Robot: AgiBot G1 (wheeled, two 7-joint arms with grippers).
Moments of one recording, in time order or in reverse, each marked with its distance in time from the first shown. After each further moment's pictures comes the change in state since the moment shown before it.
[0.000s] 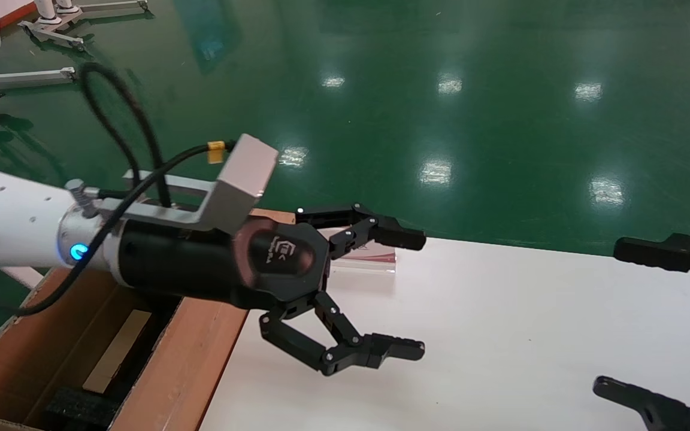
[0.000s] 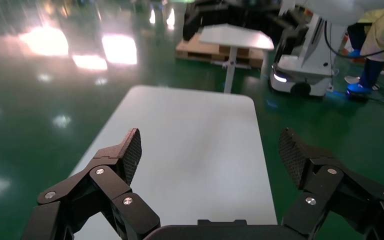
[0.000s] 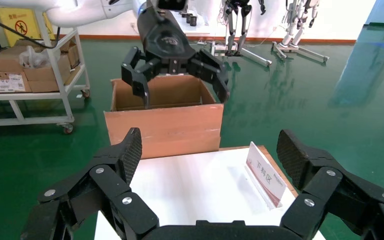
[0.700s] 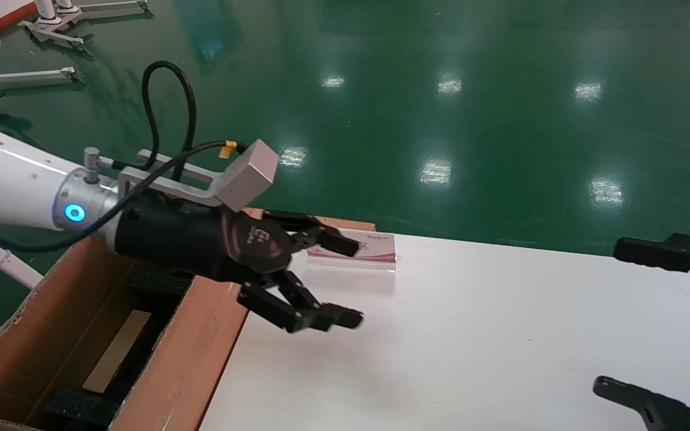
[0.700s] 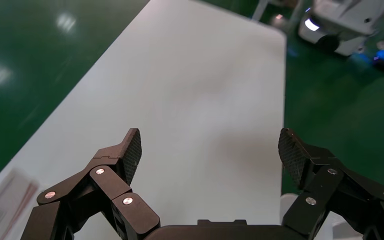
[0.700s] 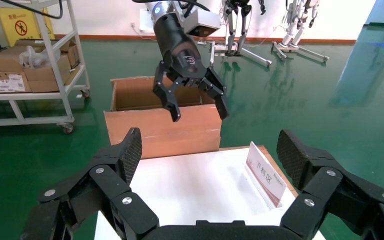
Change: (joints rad) left arm -0.496 -0.039 0.751 0.244 -0.098 -0.019 -0.024; right arm 0.000 0.000 0.001 0.000 -0.001 0.000 0.000
